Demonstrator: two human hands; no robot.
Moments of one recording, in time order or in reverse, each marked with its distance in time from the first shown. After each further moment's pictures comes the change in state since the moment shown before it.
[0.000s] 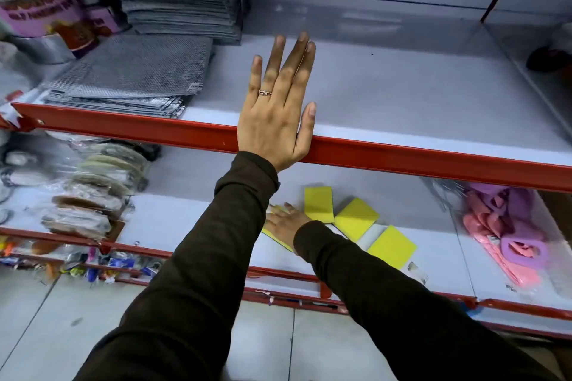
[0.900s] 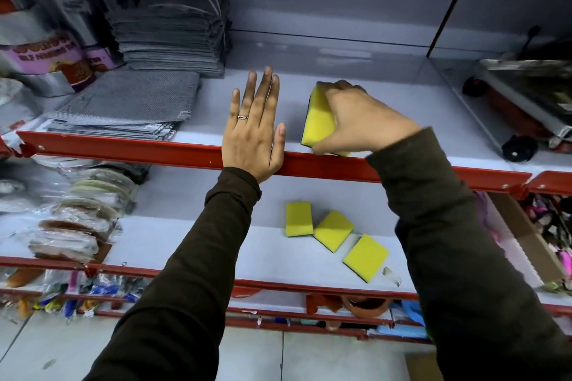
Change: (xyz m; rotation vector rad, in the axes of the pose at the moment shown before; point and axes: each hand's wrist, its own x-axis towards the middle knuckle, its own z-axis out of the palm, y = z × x) left_hand 0.000 0.004 -0.004 0.027 -0.007 -0.046; right_hand -0.194 0.111 -0.199 0.487 0.541 0.495
